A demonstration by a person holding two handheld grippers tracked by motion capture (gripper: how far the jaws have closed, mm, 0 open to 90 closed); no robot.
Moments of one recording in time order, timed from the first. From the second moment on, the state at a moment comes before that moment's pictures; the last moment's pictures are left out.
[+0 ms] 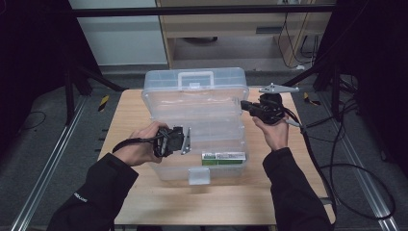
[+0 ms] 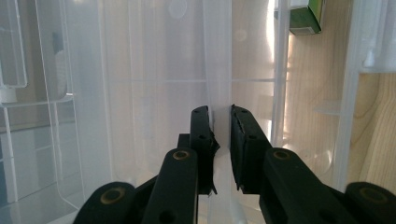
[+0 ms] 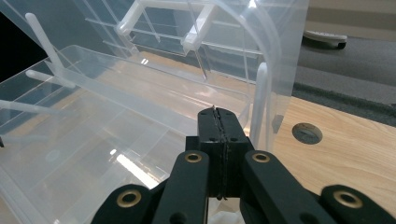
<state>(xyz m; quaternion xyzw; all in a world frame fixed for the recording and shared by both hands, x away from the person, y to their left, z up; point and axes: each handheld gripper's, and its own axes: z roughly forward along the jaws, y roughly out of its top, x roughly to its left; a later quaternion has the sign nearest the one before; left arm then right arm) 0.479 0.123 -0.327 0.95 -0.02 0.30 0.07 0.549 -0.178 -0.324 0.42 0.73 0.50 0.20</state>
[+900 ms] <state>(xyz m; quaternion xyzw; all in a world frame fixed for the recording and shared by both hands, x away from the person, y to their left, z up) 0.473 0.122 -0.332 0.95 -0.02 0.30 0.06 0.544 -0.183 -0.324 0.41 0.73 0.50 0.20</state>
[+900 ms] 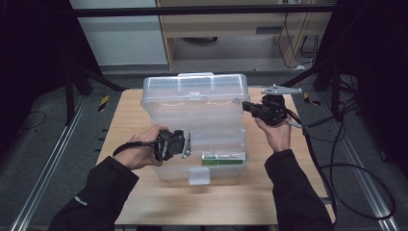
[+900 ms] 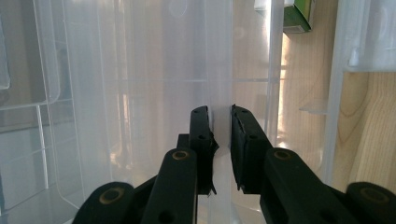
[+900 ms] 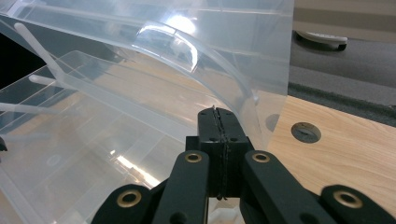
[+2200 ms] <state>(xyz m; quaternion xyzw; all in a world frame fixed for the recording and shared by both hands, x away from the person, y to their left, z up) 0.472 0.172 -0.308 0.92 0.13 0.29 0.22 0.533 -0.189 -0.330 0.41 0.74 0.50 0.19</state>
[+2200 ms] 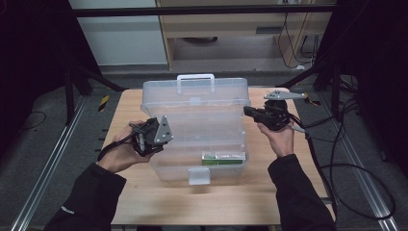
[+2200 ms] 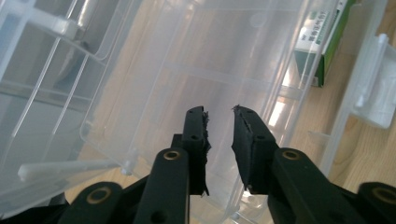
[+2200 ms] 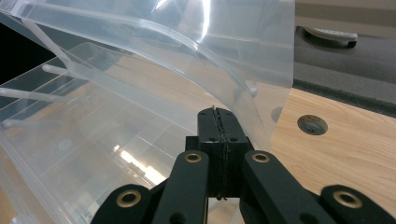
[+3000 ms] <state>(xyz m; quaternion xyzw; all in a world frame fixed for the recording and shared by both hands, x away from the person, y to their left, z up) 0.488 0.235 -0.317 0.81 0.35 0.30 0.35 0.522 -0.190 -0.334 0.40 0.75 0.50 0.18</state>
